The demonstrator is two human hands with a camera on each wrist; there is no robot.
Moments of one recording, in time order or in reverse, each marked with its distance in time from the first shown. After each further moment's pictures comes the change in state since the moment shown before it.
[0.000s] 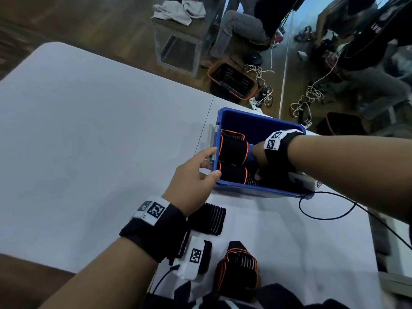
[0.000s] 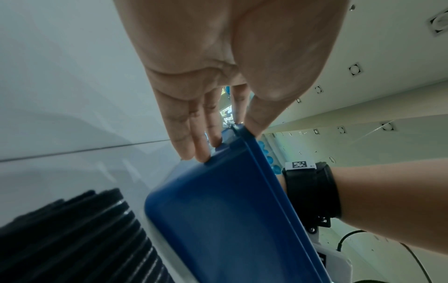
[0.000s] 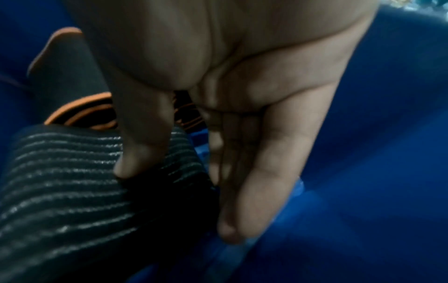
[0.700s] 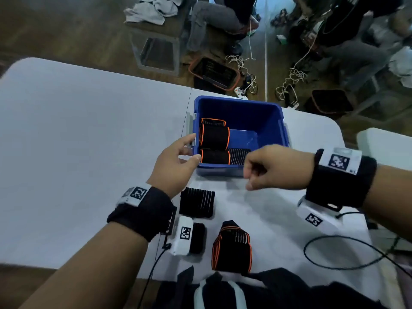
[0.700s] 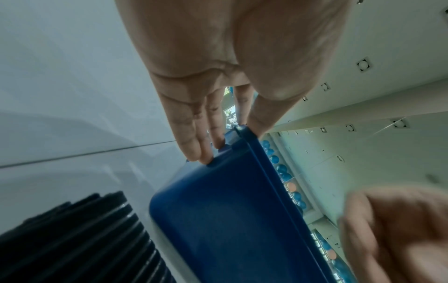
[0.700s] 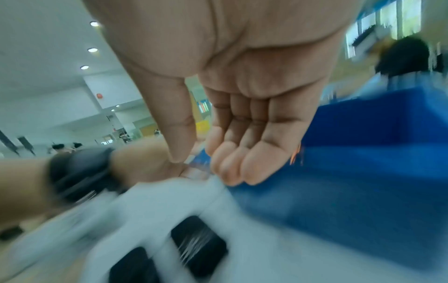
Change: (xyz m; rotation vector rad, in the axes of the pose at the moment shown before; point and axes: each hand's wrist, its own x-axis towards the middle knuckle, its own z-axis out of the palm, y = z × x) left_hand 0.002 -0.004 0.002 0.003 -0.009 0.016; right_hand -0.151 0.006 0.084 0.421 0.437 -0.350
